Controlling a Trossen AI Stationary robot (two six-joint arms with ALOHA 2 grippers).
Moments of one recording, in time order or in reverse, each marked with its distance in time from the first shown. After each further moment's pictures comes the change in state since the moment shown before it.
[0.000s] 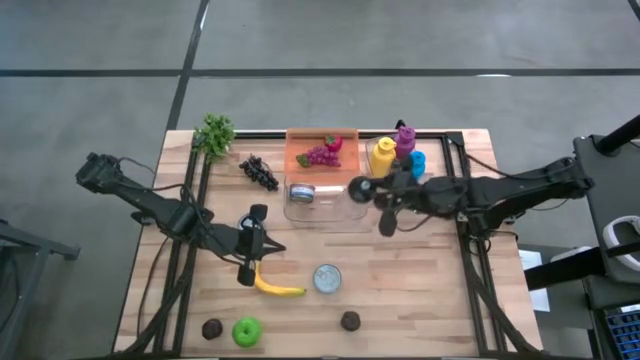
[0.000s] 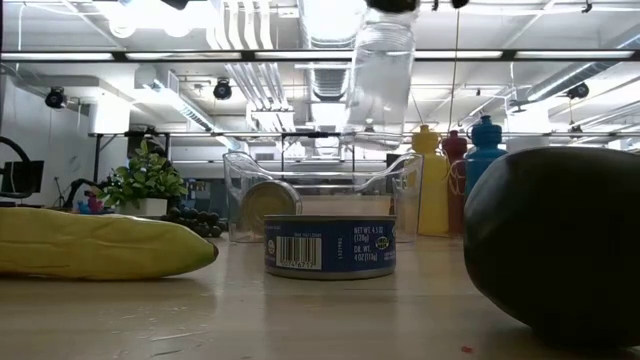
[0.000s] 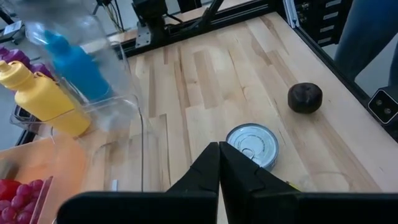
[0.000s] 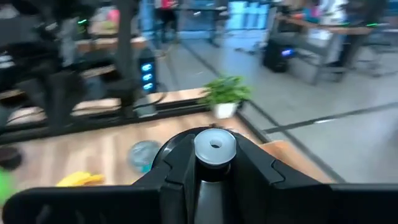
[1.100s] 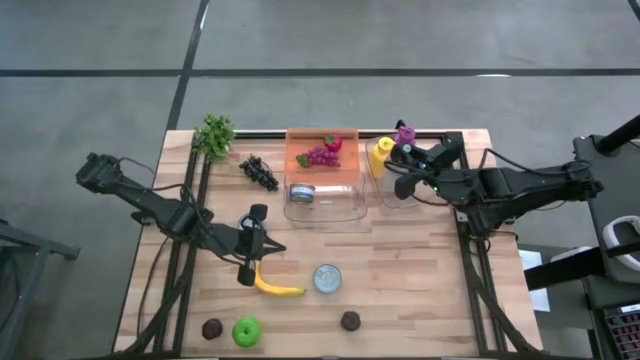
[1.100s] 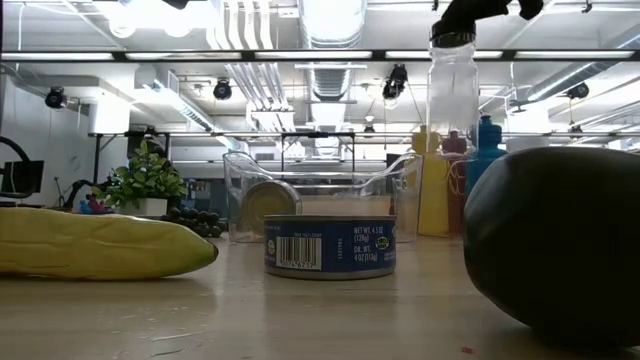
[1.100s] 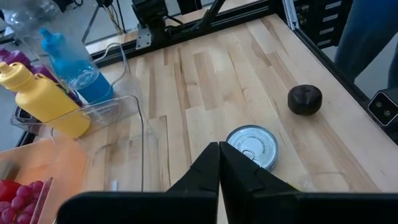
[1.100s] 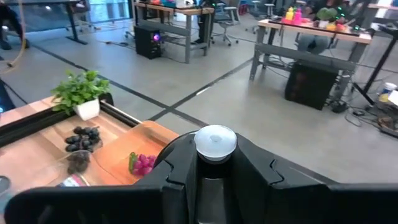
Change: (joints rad) left arm 0.000 0.000 0.000 0.005 0.000 0.000; right arm -0.047 -0.144 -0.004 -0.370 0.502 0.288
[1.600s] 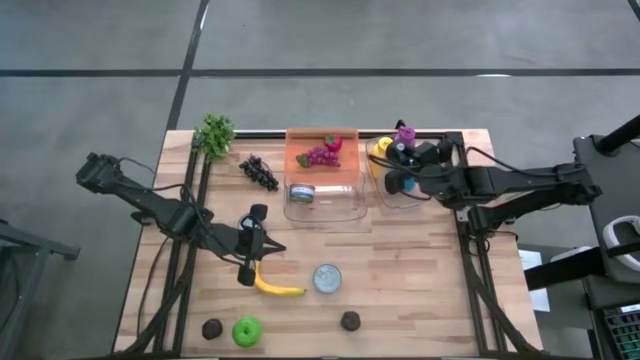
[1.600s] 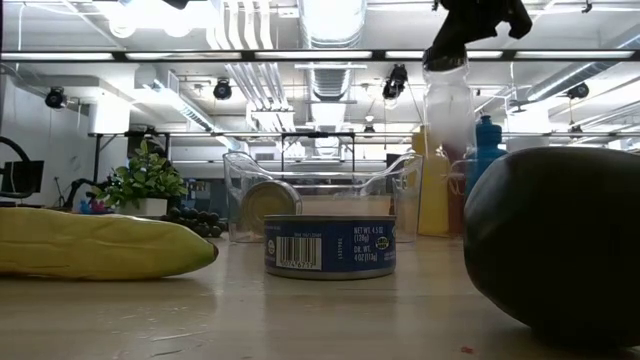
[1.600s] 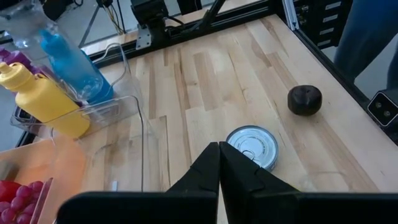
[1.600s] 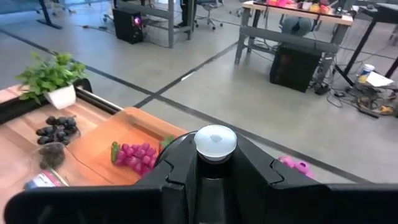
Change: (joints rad) left arm -0.001 0.000 0.000 0.001 0.000 0.000; right arm -0.101 0.076 -0.021 -0.006 -0.043 0.070
